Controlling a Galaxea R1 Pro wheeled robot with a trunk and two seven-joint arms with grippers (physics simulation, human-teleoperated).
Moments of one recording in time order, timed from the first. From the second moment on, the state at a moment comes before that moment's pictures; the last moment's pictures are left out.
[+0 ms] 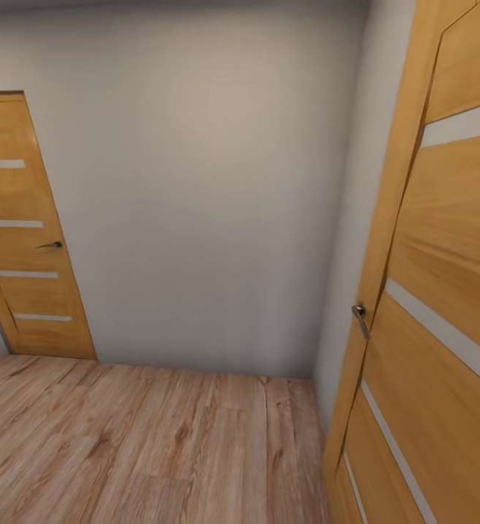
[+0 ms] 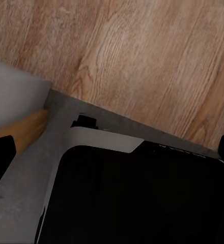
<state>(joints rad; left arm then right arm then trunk) -0.23 0.02 -0.04 0.00 0.33 -0.02 -0.03 -0.17 -0.07 0.09 0.03 -0.02 -0.11 0.05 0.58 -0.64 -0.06</state>
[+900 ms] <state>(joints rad) -0.23 0.02 -0.04 0.00 0.33 -0.02 -0.03 -0.17 -0.07 0.09 0.03 -0.02 -0.11 0.05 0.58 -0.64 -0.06</state>
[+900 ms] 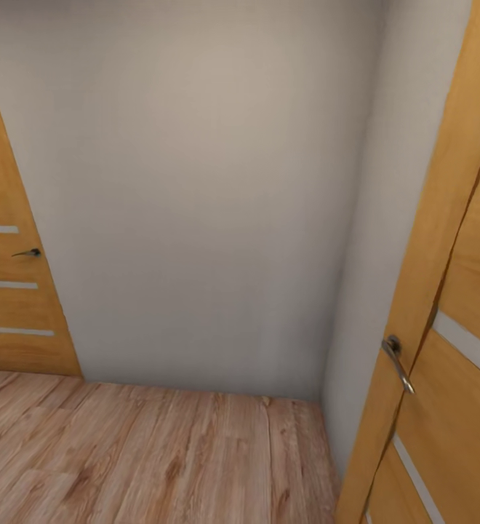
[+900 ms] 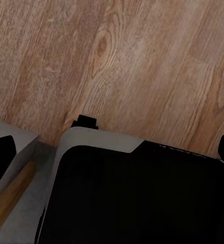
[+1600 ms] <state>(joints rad) -0.23 0.02 -0.04 0.00 0.33 -0.02 -0.03 -0.17 -0.07 0.09 0.03 -0.02 -0.11 0.05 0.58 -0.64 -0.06</state>
